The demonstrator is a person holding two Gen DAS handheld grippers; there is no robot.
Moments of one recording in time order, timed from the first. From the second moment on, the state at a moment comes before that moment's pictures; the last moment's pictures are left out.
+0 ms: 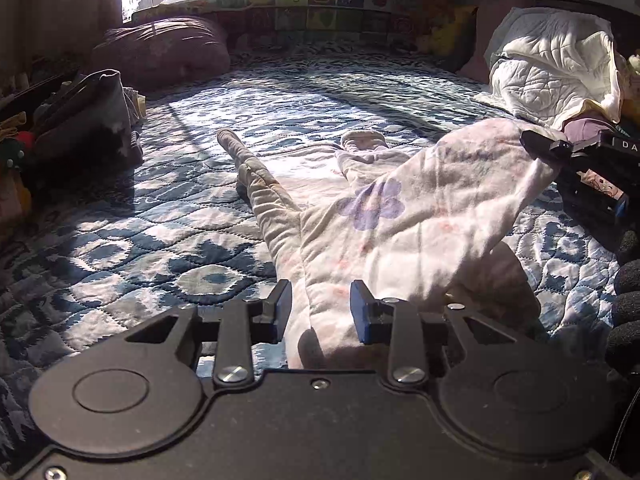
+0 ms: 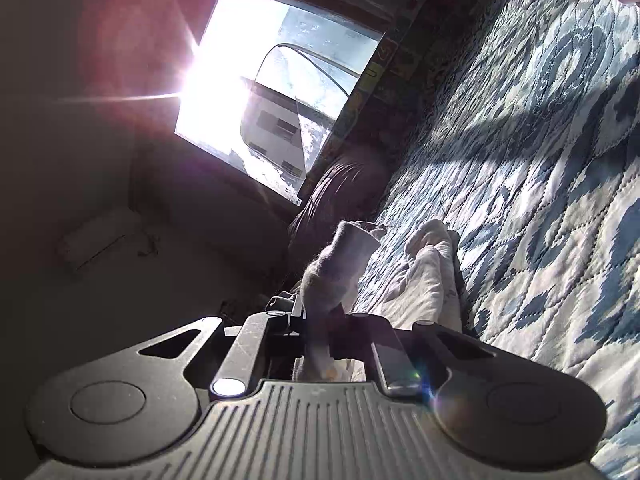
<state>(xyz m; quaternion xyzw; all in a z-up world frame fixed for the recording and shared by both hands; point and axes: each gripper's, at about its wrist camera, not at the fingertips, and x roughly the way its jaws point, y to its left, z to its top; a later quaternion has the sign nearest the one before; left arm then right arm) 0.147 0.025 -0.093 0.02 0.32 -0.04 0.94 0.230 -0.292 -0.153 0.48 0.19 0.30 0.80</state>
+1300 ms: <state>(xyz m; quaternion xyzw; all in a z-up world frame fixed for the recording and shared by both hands) 0.250 0.089 -0.090 -0.01 0.32 0.03 0.95 0.232 -0.309 -0.167 0.48 0.22 0.28 0.80</state>
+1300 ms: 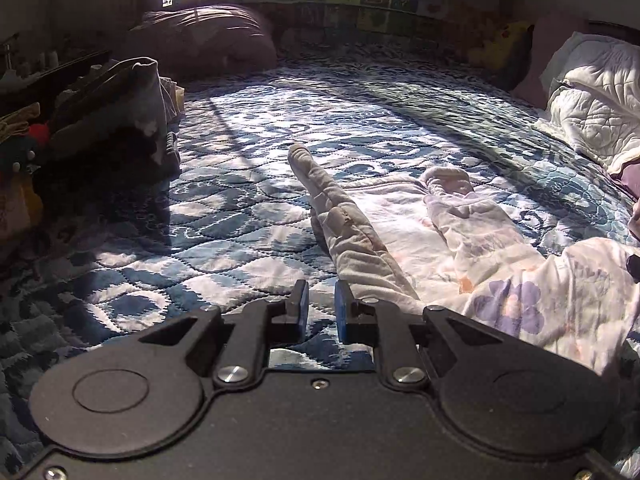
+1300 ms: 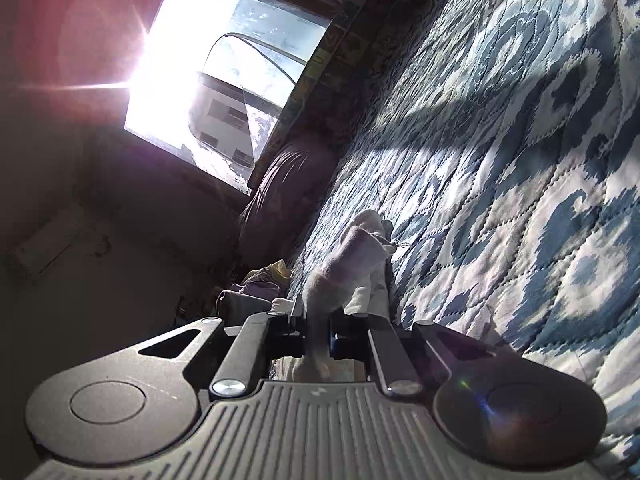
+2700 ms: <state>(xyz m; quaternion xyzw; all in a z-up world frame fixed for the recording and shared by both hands) 0.434 0.057 -0.095 0.09 0.38 -0.08 0.91 0.233 -0.307 -0.174 0.46 0.26 0.28 0.80</state>
